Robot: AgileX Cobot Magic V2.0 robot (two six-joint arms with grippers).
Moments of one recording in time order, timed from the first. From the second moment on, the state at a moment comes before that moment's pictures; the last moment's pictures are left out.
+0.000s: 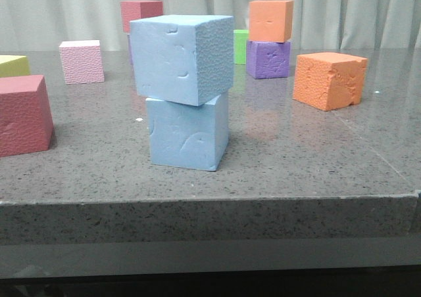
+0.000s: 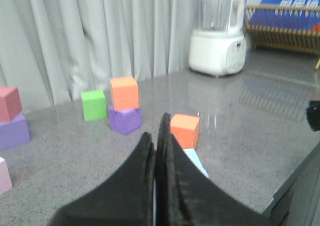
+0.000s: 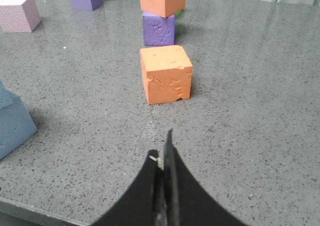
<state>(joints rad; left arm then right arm) -0.73 0.41 -0.56 -0.13 0.20 0.13 0.12 0.39 -0.42 0.36 0.42 -0.30</state>
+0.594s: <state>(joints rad) -0.73 0.26 -0.48 -0.13 0.18 0.13 0.12 0.39 -0.42 0.36 0.42 -0.30</state>
